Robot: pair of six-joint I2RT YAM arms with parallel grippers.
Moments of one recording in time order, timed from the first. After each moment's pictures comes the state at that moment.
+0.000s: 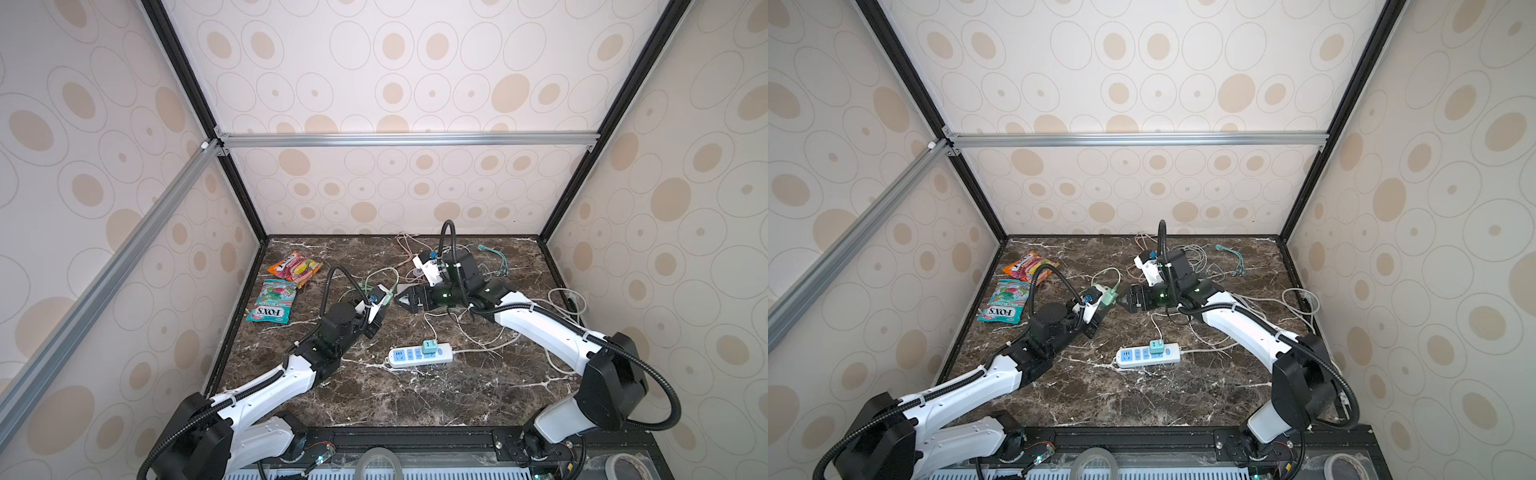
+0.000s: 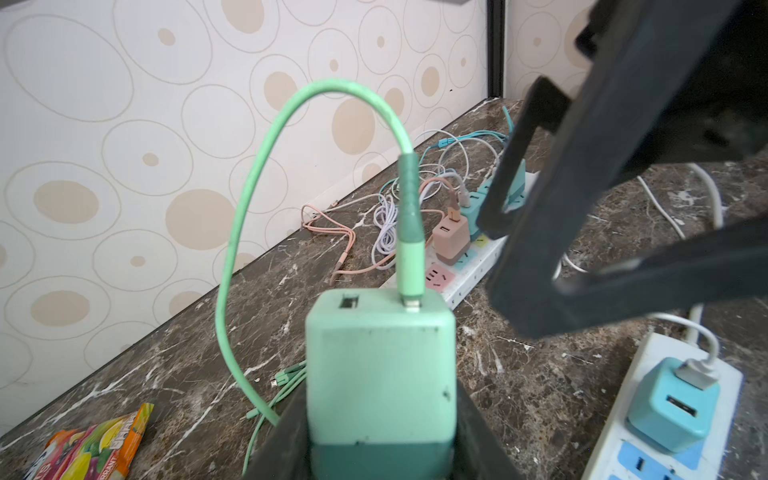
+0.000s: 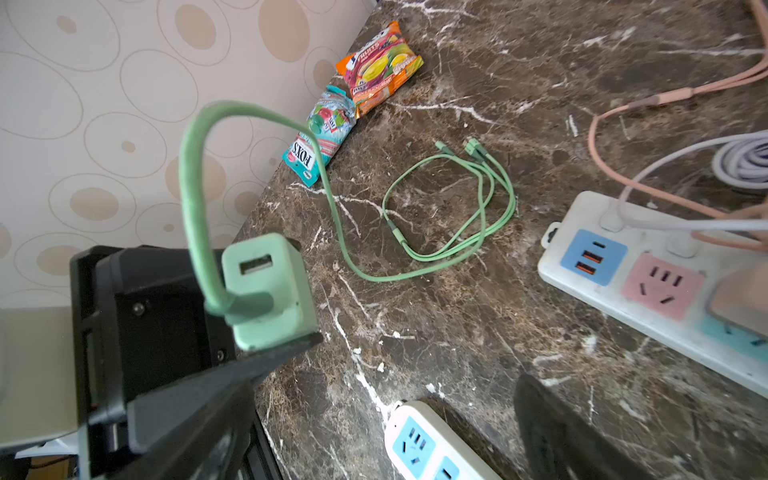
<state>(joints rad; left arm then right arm) -0.65 1.12 0.54 0.32 -0.05 0.28 0.63 1.56 1.22 -0.33 -0.46 0.35</state>
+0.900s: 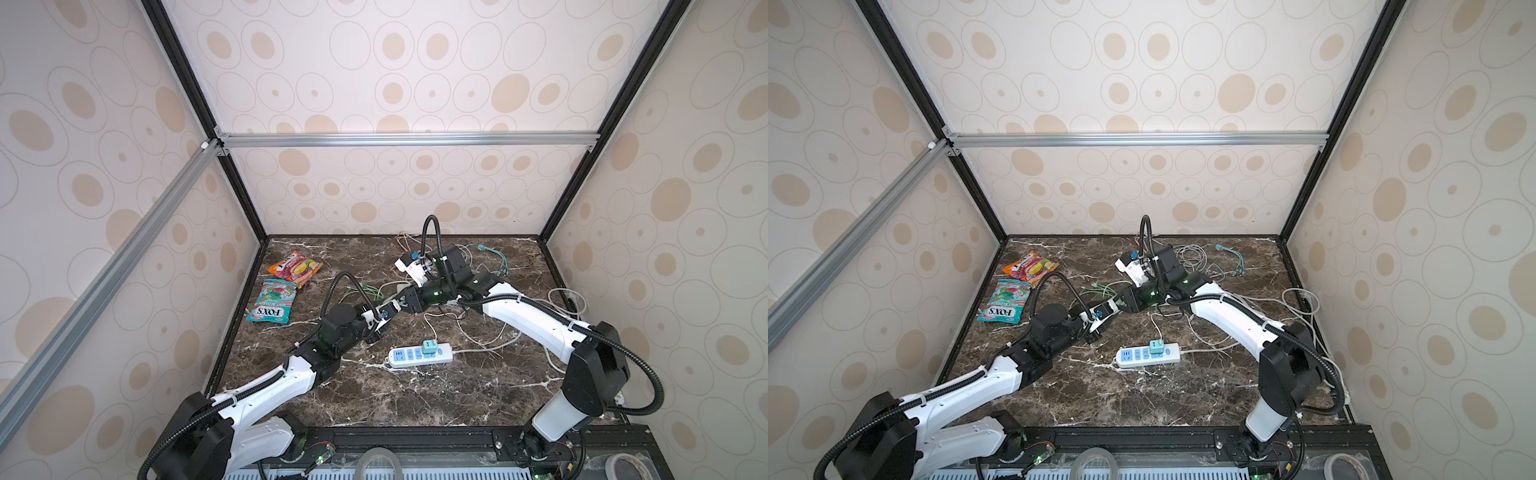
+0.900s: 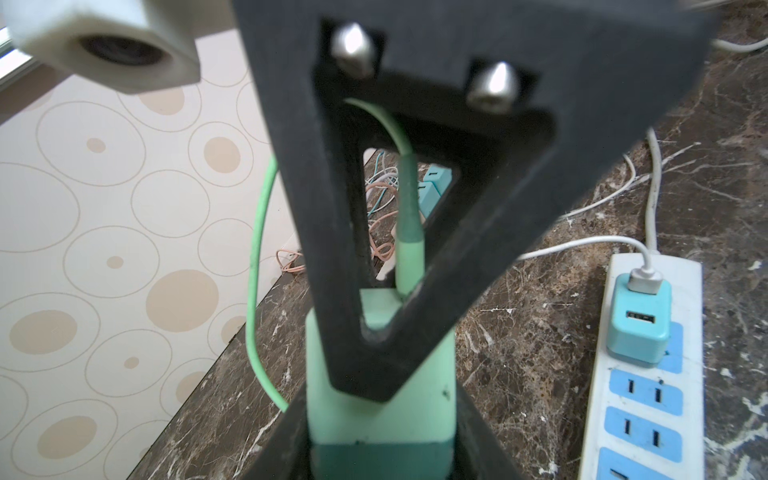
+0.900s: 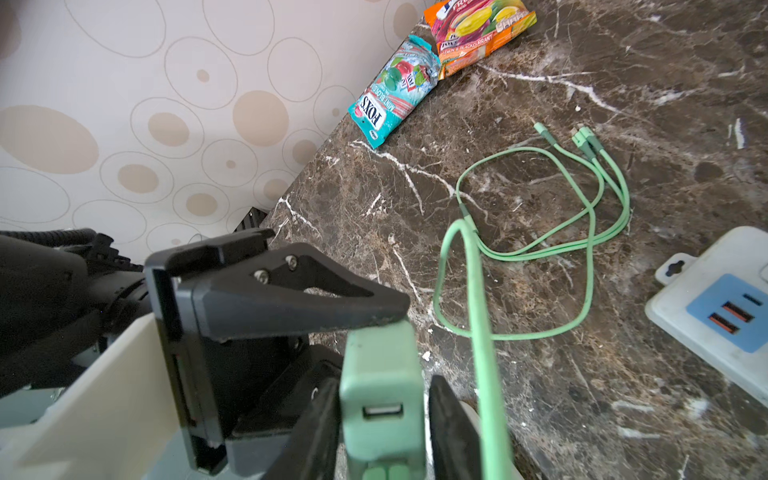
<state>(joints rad) -0.65 1.12 0.53 0.32 0.08 0.57 0.65 1.64 1.35 -0.44 -0.65 0.22</state>
